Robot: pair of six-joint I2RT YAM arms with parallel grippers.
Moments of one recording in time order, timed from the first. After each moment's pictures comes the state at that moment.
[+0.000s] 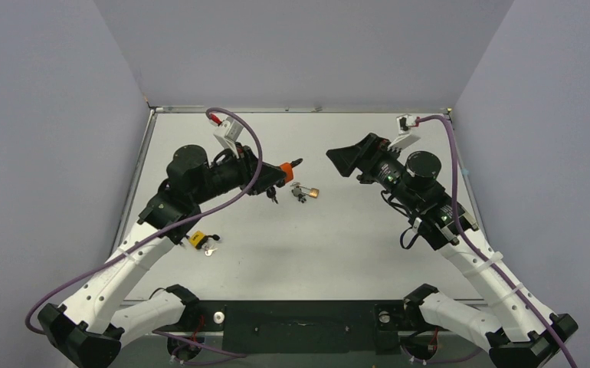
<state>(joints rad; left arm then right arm) -0.58 1.00 1.10 -0.20 0.45 -0.58 0.57 0.95 1.05 -0.19 -0.12 0.65</state>
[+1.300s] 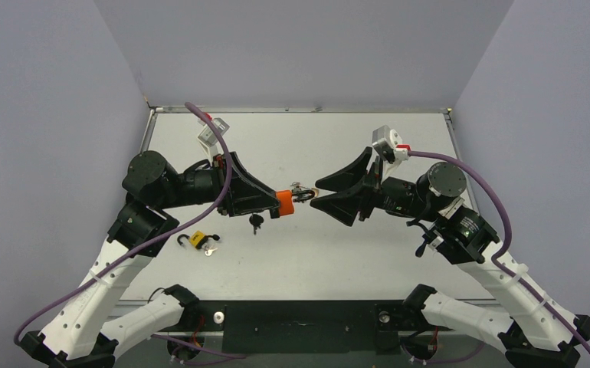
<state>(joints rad) -0.58 0.90 1.19 -0.12 0.87 -0.98 0.79 0.89 1.19 -0.18 -0.55 0.31</state>
